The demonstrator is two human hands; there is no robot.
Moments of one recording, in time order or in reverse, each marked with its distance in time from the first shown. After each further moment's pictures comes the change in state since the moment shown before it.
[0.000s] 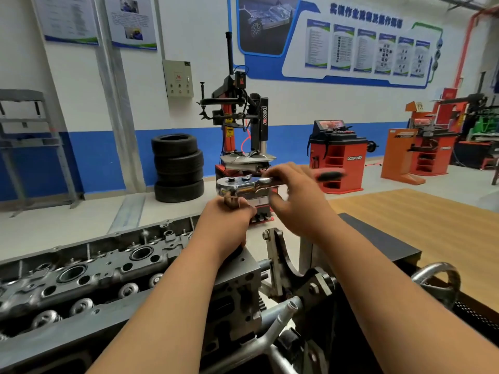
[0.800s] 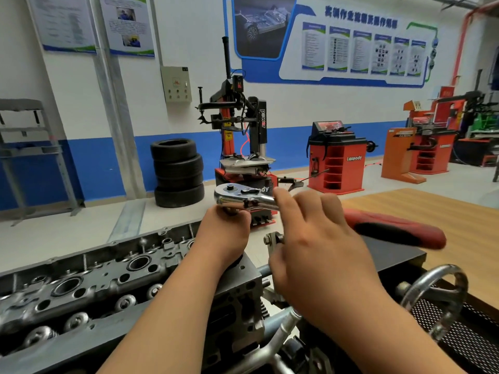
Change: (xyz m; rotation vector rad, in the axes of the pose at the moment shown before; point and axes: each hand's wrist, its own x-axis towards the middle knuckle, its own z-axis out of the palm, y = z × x) left_hand 0.013 -0.005 0.004 0.152 0.070 0.075; right_hand -0.073 -0.049 -0.013 -0.597 0.184 -0.071
